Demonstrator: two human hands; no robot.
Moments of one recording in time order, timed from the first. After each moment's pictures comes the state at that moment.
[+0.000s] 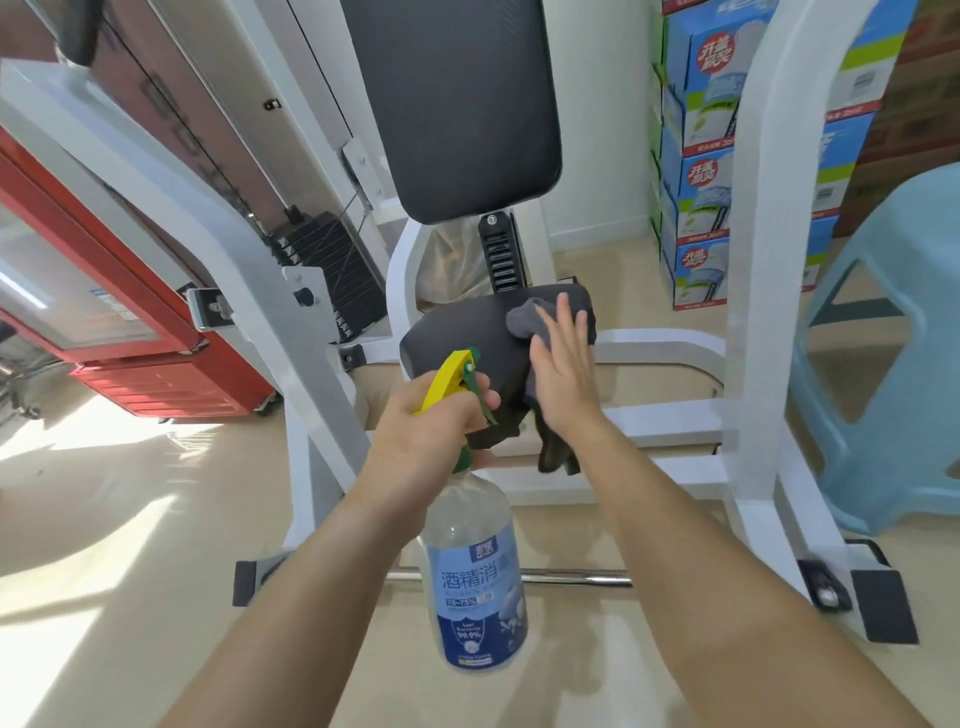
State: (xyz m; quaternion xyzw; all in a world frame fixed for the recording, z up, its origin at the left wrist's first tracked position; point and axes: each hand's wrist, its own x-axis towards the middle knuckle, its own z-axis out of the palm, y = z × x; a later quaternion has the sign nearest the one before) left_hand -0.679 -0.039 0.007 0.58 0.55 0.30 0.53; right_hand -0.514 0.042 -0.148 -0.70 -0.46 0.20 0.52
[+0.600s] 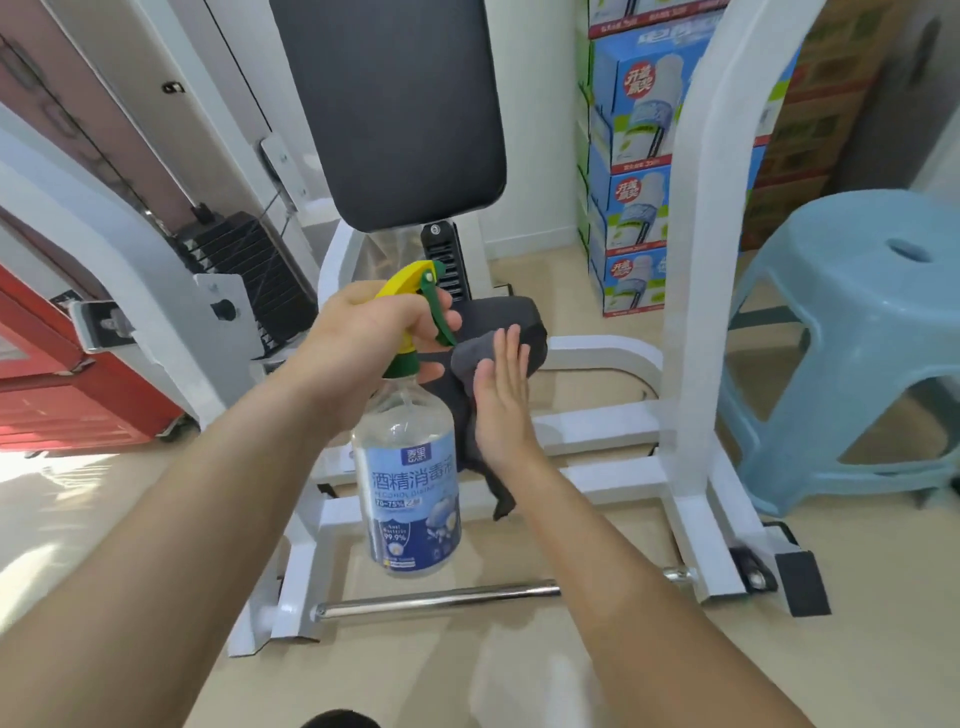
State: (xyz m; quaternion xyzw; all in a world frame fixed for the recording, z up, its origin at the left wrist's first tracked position) left_hand -0.656 0.043 0.057 0.64 0.46 0.25 0.56; right_hand -0.555 0.032 -0.128 -0.66 -0.38 0.26 0.59
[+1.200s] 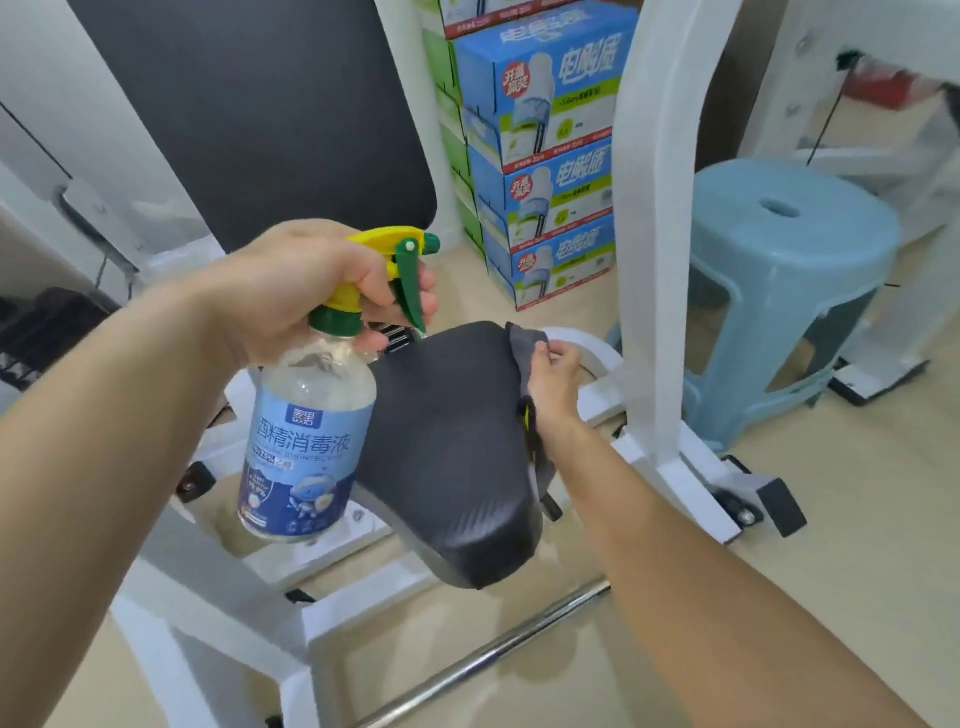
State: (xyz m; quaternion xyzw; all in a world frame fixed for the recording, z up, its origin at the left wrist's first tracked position) left_hand -0.631 0.210 0.108 0.76 0.29 0.00 0.58; right_hand -0.485 0.102 -0.138 -0.74 0.03 0.18 0.65
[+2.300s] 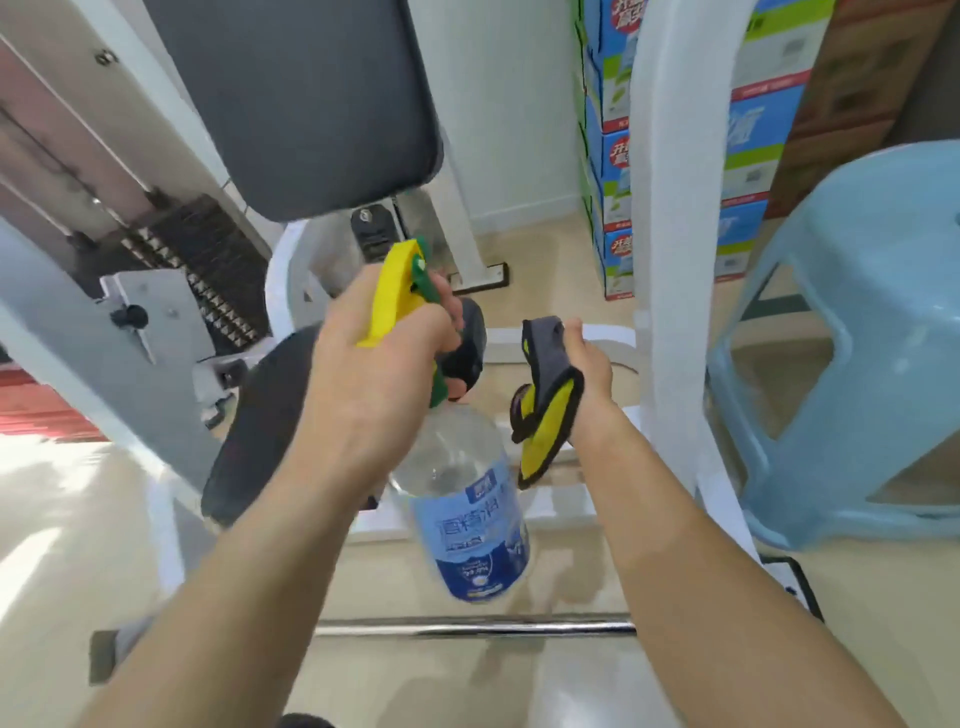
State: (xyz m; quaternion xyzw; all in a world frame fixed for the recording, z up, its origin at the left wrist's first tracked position) left_hand -0.520 0.012 -0.004 0.66 0.46 0.36 0.47; right_hand -0.350 0.066 -0.194 -0.62 -0.02 0.43 0.65
